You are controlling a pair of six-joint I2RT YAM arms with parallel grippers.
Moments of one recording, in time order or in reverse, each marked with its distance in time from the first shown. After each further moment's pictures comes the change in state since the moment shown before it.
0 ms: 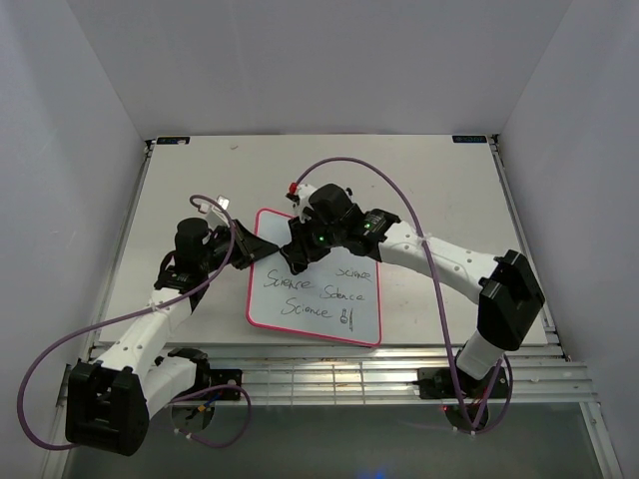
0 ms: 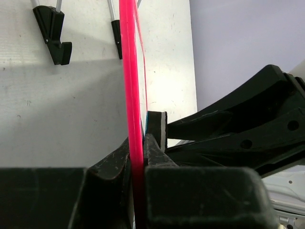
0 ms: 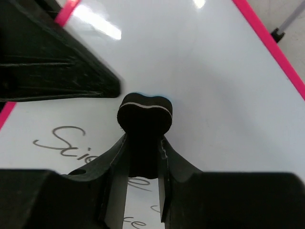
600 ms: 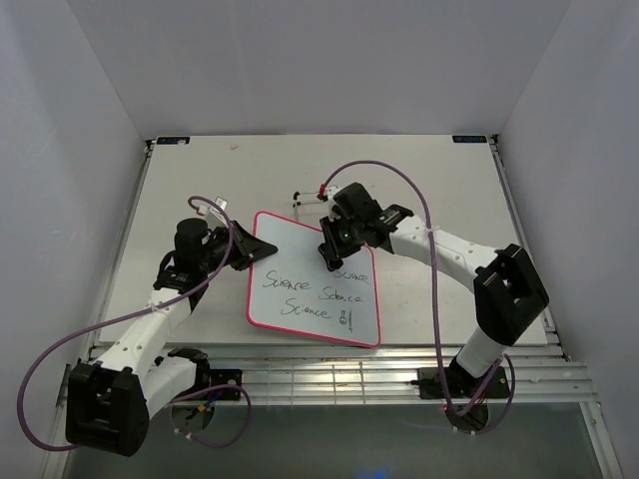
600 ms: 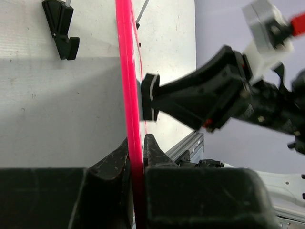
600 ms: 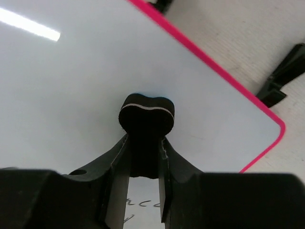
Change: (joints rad) left arm 0.001 0.001 -0.001 -0.029 -0.012 -0.022; right arm -0.185 0.003 -0.145 -0.038 0.021 -0.070
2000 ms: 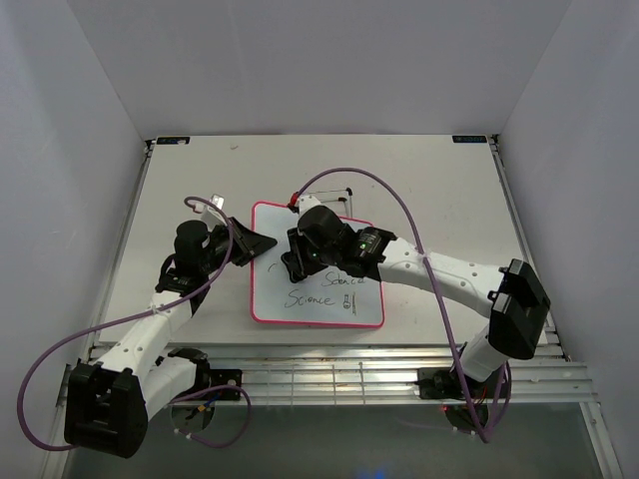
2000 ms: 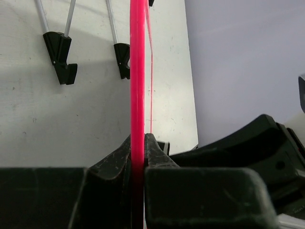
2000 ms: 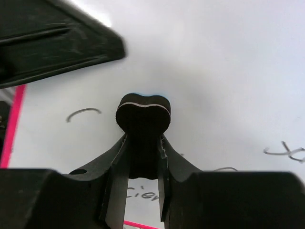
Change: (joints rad) left arm -0.013 -0.011 -0.032 0.117 -0.069 -0.016; right arm 0.320 -0.070 0.069 0.055 0.256 0.246
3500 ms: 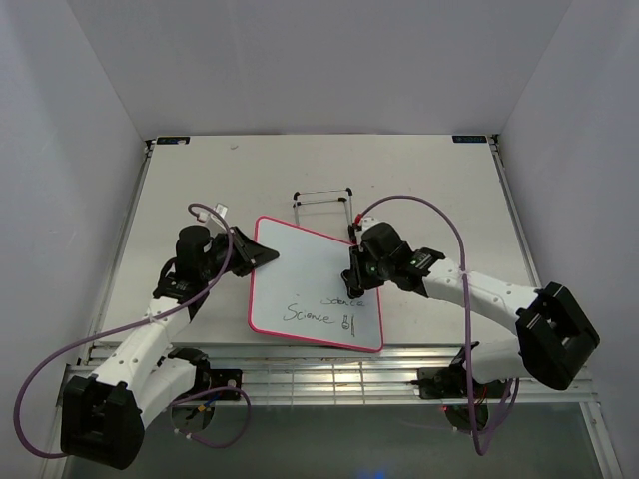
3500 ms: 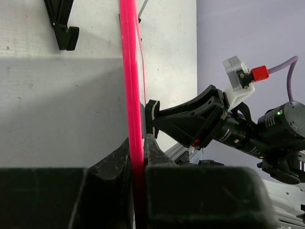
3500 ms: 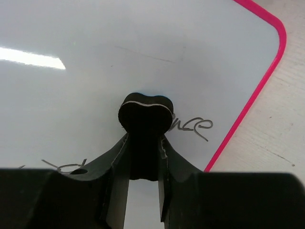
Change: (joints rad) left arm -0.032 -0.048 -0.005 -0.141 -0.003 -0.016; right arm -0.296 -0.260 -0.539 0.136 -0.150 -0.023
